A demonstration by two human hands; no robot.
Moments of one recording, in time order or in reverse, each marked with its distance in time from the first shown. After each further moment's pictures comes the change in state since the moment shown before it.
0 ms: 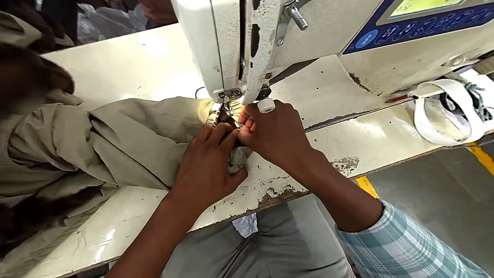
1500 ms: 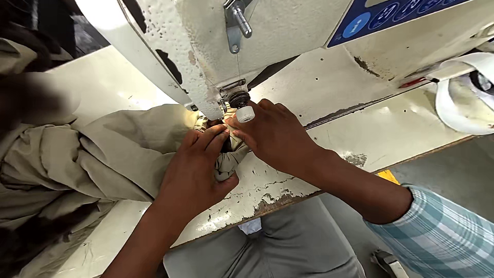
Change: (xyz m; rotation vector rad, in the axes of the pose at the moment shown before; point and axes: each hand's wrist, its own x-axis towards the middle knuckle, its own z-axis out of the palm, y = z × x) left_hand 0.007 -0.005 -0.009 0.072 -0.031 0.068; right_hand -0.009 0.038 0.010 -0.057 -0.044 -0.286
